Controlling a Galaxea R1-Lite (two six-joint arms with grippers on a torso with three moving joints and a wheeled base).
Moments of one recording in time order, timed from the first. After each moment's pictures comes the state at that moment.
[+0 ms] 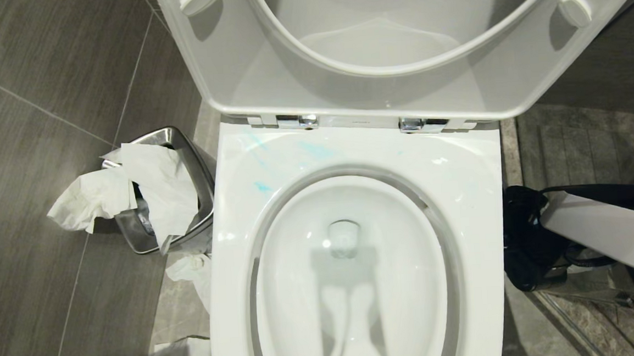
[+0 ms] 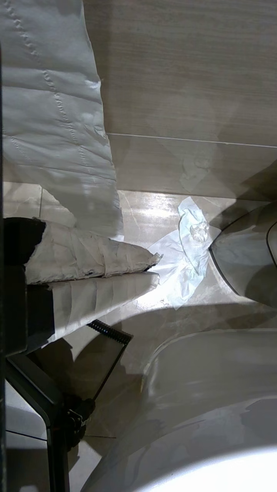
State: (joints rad) left arm 0.00 0.00 -0.02 0.06 -0.01 0.06; right arm 0.07 2.52 -1.13 -1.52 -0.02 -0.16
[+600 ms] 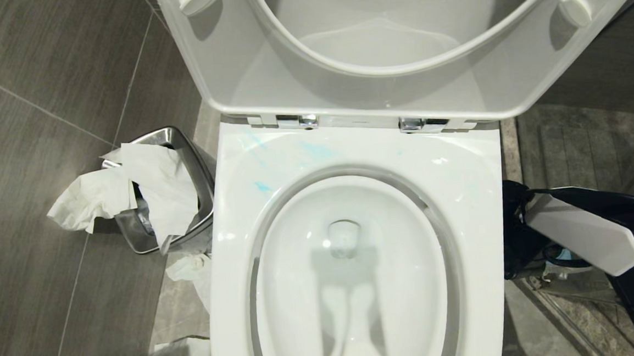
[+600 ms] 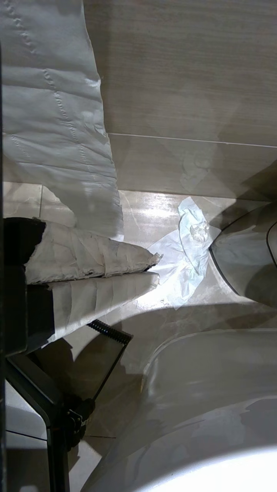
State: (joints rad) left arm 0.00 0.00 -0.02 0.06 -0.01 0.06; right arm 0.08 2.61 -1.33 -1.52 -0.02 -0.23
